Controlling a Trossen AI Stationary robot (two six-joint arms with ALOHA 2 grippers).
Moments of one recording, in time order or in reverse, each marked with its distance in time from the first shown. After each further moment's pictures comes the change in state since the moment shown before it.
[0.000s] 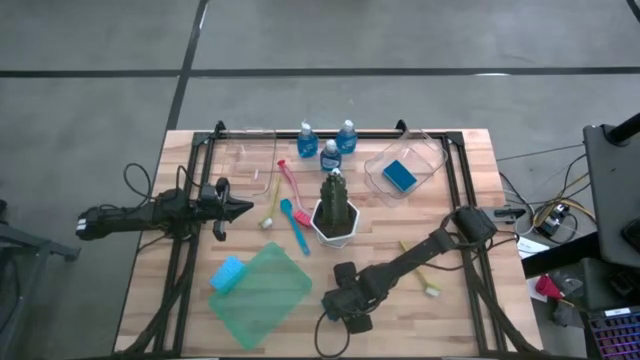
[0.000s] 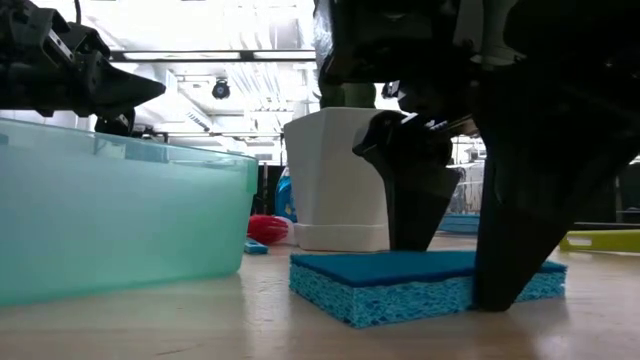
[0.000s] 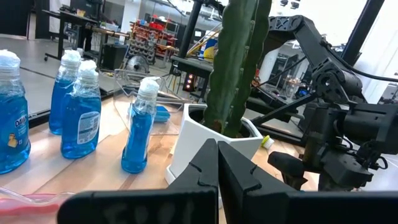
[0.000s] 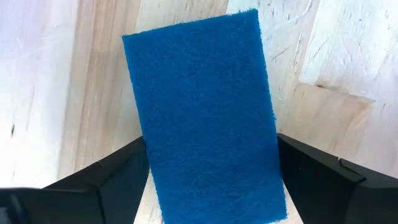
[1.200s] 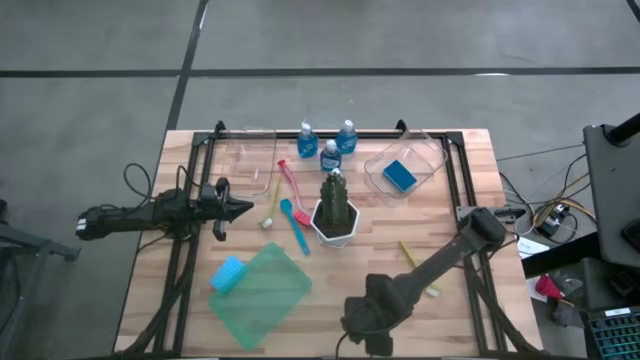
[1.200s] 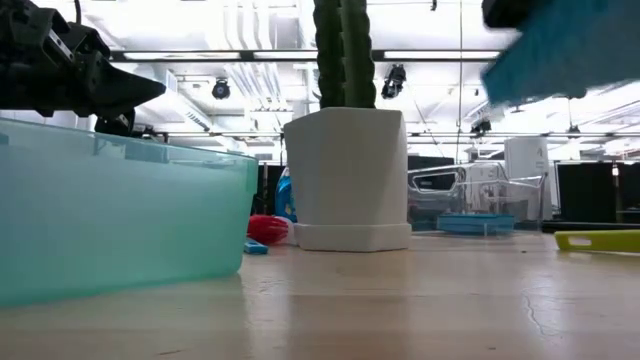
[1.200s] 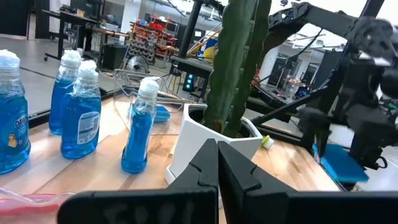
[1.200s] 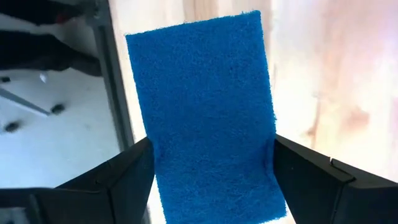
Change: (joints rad) left arm 0.000 0.000 0.000 0.000 0.000 0.000; right arm 0.119 -0.089 0.280 -0.502 -0.158 0.457
